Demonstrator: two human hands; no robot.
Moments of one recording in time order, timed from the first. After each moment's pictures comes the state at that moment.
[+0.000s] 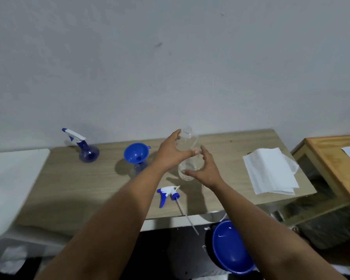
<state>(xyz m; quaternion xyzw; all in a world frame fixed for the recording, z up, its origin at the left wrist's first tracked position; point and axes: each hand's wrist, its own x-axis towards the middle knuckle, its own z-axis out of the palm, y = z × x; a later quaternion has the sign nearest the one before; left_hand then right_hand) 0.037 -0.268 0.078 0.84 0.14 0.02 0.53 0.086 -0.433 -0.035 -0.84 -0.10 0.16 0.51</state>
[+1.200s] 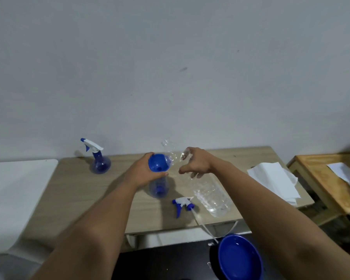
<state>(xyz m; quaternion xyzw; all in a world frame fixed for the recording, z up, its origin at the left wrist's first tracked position) -0.039 -0.111 0.055 0.90 0.13 0.03 0.42 0.065 -0.328 0.105 -0.89 -0.18 0.28 0.32</state>
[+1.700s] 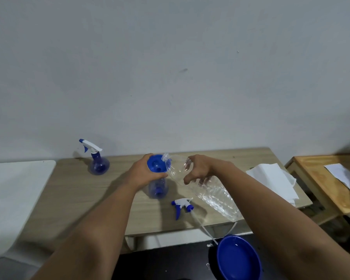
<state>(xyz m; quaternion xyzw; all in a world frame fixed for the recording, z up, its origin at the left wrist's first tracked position) -0.035 -0.108 0.047 0.86 0.14 0.02 0.48 0.065 -0.334 0.111 -0.90 -0.18 0.35 0.19</state>
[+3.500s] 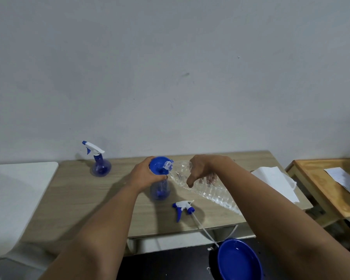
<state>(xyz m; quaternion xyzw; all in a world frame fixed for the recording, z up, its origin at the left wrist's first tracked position) -0.037 -0.107 0.046 0.87 0.15 0.04 0.48 0.061 -0.321 0.139 -0.91 -0.21 0.34 0.03</state>
